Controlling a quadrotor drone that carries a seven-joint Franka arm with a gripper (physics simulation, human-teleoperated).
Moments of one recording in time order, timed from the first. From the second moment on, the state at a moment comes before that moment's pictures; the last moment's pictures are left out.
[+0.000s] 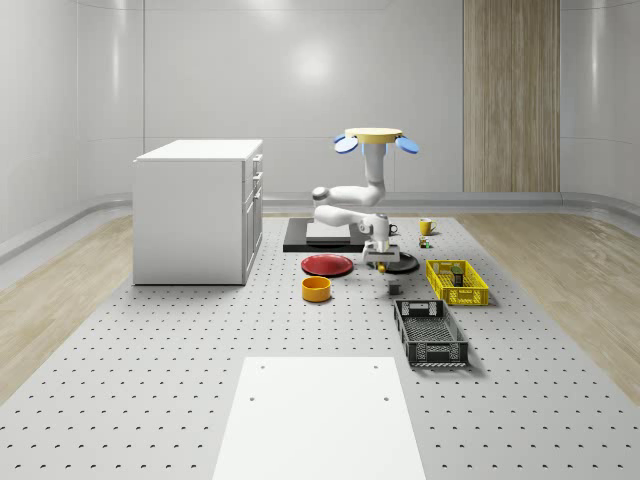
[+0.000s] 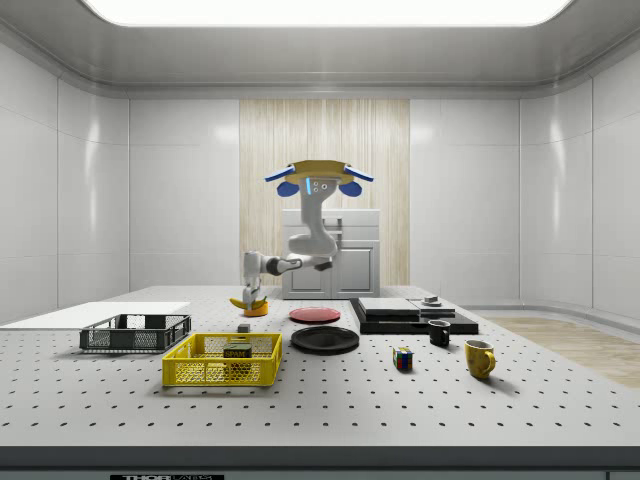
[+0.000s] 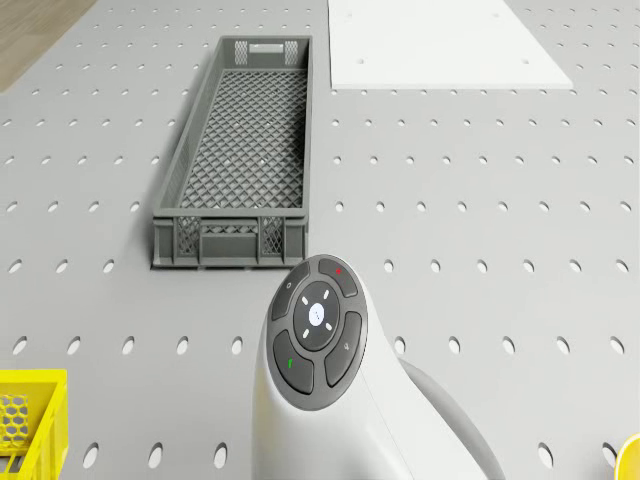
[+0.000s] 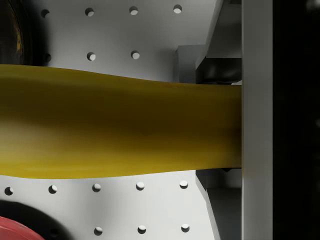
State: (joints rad) arm -1.17 -1.46 1.15 -2.82 -2.01 1.59 1.70
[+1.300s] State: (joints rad) arm -1.18 -1.47 1.16 -2.82 -2.00 1.60 1.71
